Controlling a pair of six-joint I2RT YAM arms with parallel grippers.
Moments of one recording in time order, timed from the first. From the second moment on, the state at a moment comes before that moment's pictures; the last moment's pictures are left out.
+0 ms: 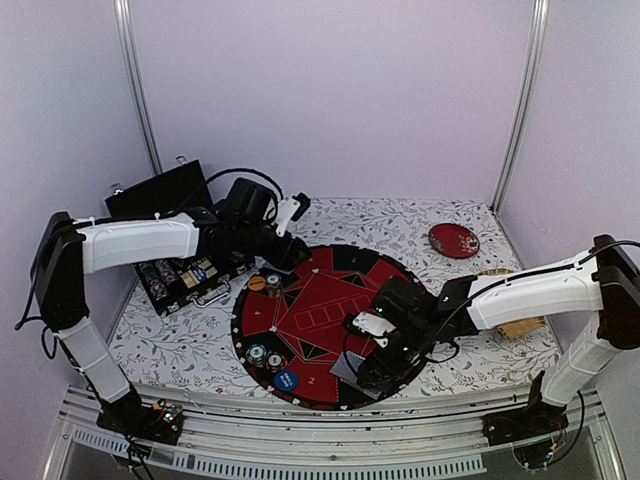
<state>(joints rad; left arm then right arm) -0.71 1.71 1.27 -0.23 0.07 0.00 1.08 1.59 0.91 -0.46 -0.13 0.17</state>
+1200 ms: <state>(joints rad) -0.86 1.69 1.07 -0.23 0.25 -0.24 1.20 1.75 1.00 -0.52 0.04 0.18</state>
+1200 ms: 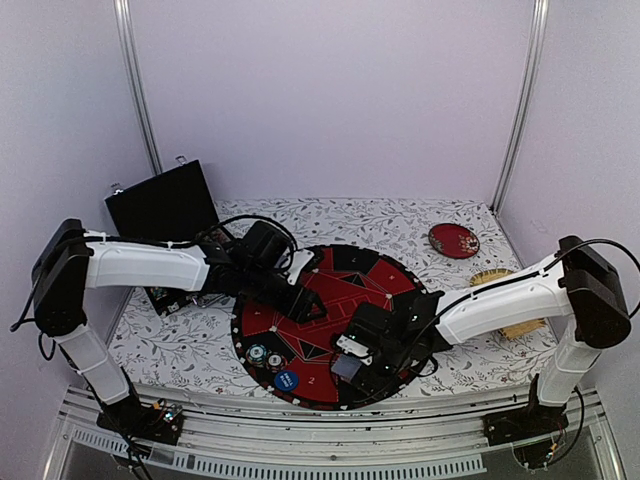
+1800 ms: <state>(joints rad) -0.86 1.63 0.97 -0.19 0.31 -0.28 1.21 1.72 0.99 -0.51 0.05 0.18</state>
